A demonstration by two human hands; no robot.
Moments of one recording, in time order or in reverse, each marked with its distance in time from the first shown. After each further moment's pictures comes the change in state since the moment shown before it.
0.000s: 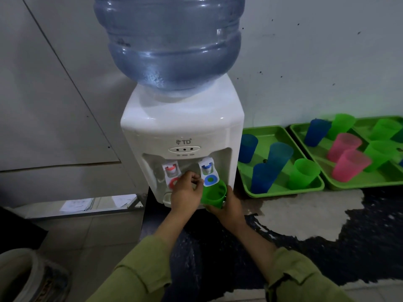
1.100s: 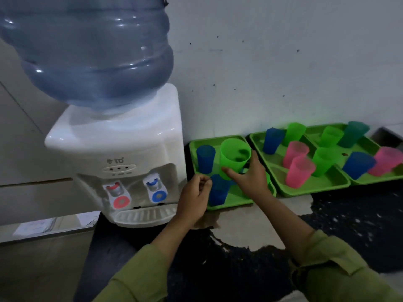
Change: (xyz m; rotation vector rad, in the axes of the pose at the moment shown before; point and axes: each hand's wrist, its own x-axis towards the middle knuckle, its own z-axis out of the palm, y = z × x) left_hand -0.015 0.106 0.101 -0.272 -0.236 0.190; right_hand 0.066 -0.030 -0.205 -0.060 0.316 -0.256
